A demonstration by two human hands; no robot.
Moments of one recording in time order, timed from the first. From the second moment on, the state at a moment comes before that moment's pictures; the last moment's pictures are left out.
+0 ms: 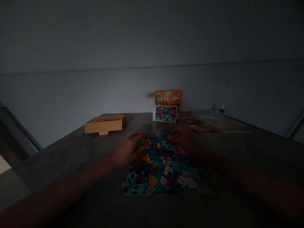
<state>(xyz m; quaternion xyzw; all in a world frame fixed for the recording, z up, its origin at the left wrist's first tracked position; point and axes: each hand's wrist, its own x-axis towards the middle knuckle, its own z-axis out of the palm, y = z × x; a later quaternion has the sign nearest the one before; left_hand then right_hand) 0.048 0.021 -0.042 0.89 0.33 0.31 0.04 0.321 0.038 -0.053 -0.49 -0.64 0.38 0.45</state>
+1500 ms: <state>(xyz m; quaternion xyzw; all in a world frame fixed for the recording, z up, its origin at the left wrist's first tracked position) 0.055 0.020 -0.052 0.89 0.33 0.24 0.19 0.329 0.018 -0.046 -0.45 -0.88 0.06 0.13</state>
